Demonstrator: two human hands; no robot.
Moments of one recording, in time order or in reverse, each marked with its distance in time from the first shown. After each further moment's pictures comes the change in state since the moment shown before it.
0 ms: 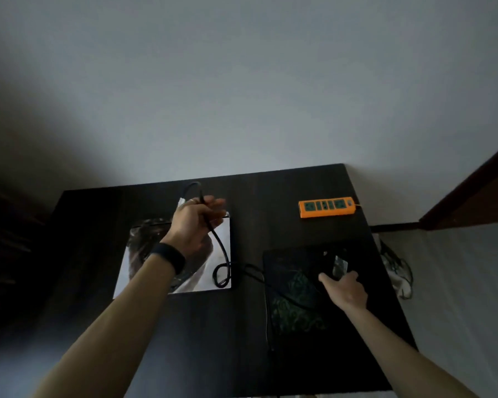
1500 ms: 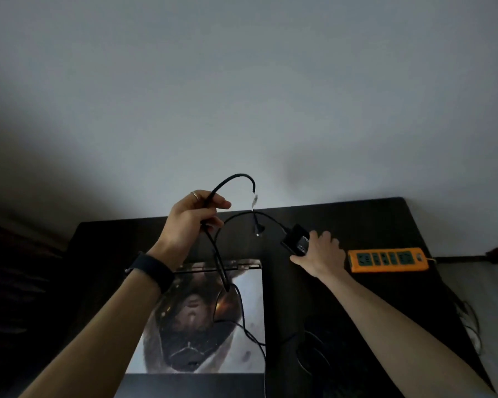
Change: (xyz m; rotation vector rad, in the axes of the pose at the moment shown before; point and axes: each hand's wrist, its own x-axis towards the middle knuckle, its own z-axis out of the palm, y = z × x) left_hand 0.115 0.111 -0.016 0.455 -0.024 0.267; right_hand 0.081 -0.271 0.058 -0.594 0.254 -0.596
